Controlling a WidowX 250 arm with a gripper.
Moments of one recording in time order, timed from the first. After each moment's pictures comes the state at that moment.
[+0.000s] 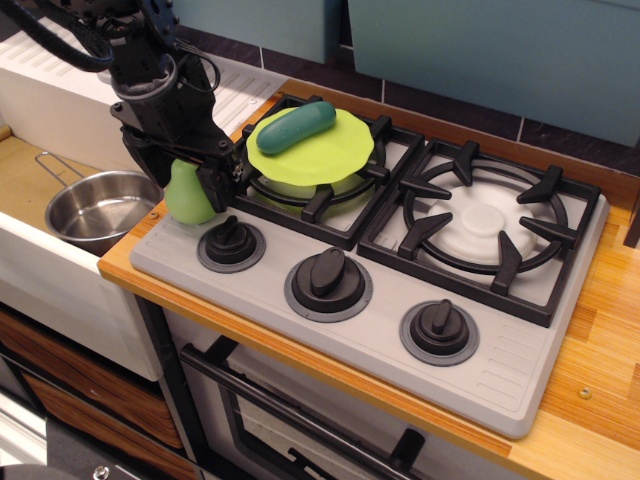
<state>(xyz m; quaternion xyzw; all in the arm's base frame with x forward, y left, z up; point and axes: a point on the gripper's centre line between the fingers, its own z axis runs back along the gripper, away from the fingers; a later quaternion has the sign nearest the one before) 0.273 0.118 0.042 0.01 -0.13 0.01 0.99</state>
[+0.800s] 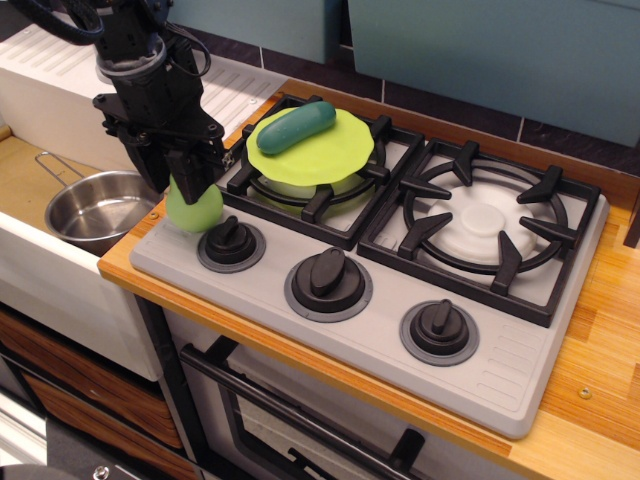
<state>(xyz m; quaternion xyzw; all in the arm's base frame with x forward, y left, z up) 0.258 0.110 0.057 -0.01 -0.07 0.02 1.00</state>
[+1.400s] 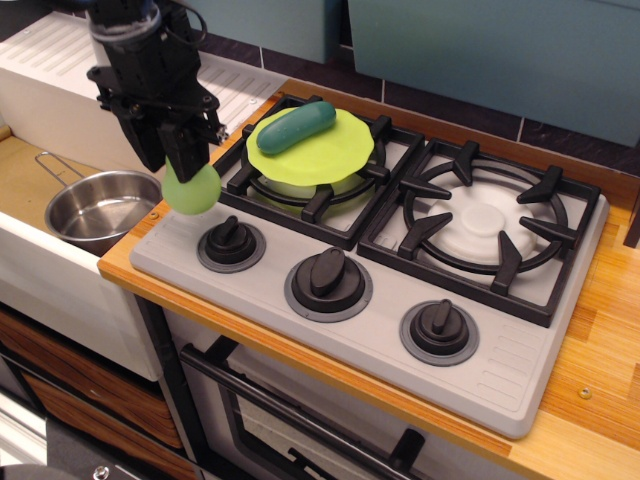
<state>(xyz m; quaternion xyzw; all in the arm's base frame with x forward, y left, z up) 0.258 0.116 0.079 -0.01 -0.06 0.01 1.00</state>
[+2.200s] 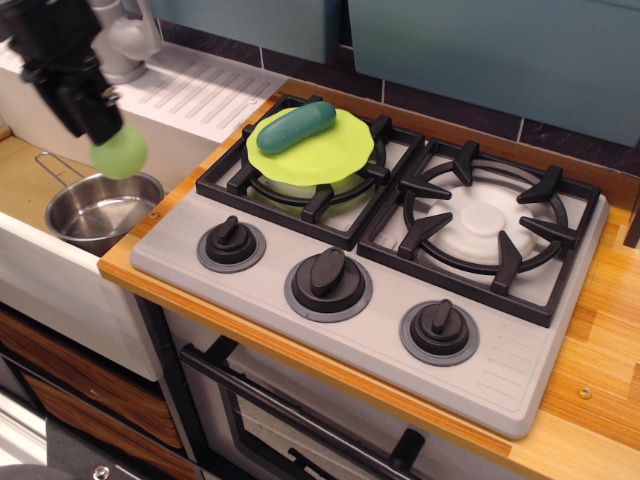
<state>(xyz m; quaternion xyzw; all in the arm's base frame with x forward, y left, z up) 0.251 0.191 0.080 -0.06 -0.10 -0.05 0.99</state>
